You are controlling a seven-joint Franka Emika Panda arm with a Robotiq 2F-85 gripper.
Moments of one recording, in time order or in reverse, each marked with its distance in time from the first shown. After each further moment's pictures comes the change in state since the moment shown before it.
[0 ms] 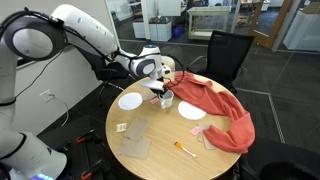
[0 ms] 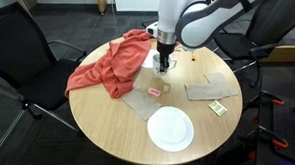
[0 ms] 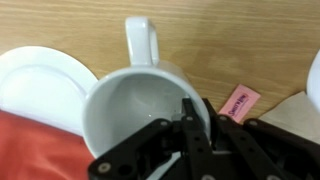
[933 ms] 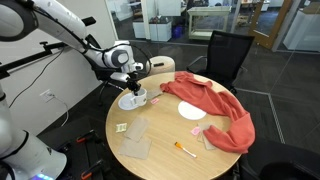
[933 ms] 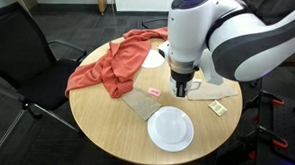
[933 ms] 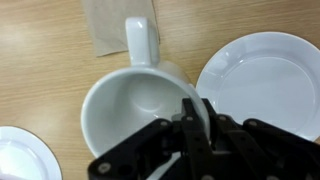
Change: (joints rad) arm 0.243 -0.219 0.002 -0.269 -0.129 -0.135 0.581
